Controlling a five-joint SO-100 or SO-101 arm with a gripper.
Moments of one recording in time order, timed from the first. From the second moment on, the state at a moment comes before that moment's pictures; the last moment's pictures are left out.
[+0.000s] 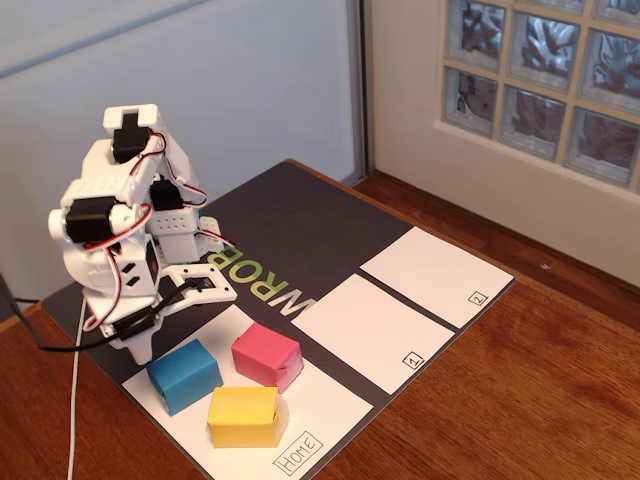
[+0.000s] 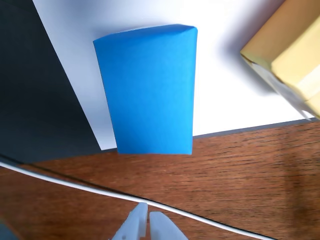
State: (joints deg) arm 43.8 66.7 60.0 88.6 -31.1
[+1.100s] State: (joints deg) arm 36.5 81.7 86.6 85.1 -27.5
